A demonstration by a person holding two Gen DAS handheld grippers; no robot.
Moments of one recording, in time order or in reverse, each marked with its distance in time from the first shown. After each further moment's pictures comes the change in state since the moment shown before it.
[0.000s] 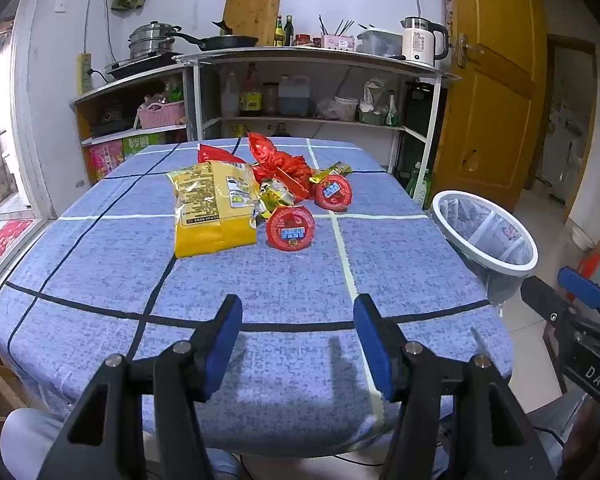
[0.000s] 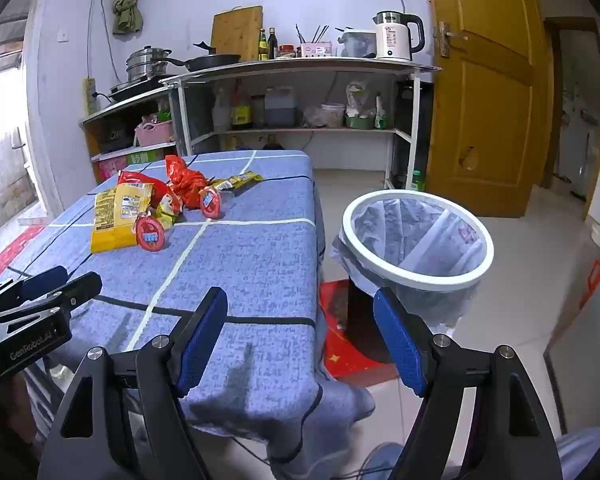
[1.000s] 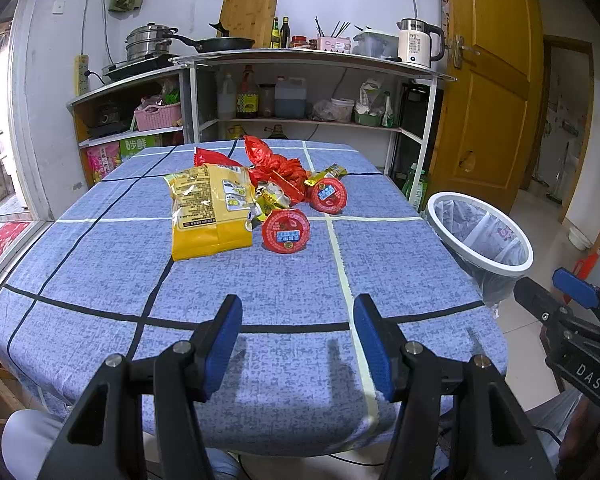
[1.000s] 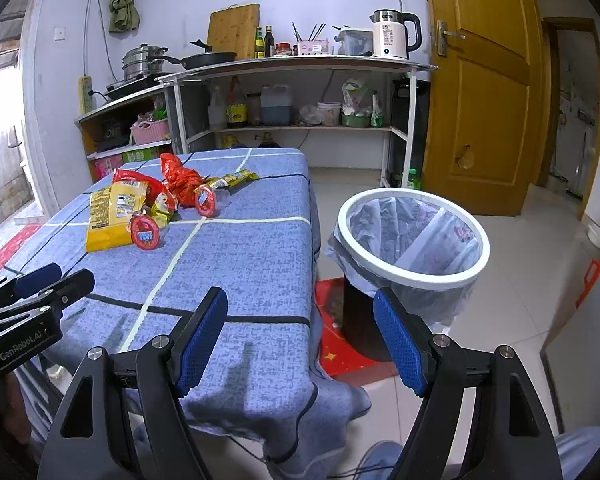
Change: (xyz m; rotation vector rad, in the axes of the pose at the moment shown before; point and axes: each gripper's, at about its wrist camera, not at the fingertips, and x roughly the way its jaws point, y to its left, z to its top) left arm -0.005 -0.002 0.004 -0.008 0.000 -0.024; right arm 0.001 -0.001 0.001 -0.008 0.004 -0.020
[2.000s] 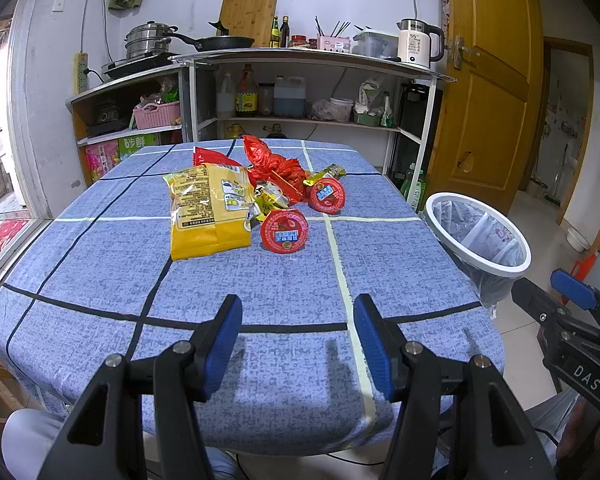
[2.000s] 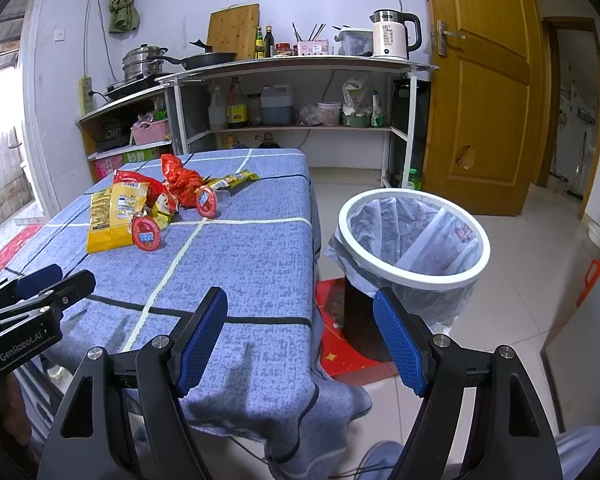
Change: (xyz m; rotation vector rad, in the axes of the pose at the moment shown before) left arm 0.000 0.001 0.000 -0.005 0.001 -0.003; right arm -0.001 0.001 0.001 0.004 0.000 0.003
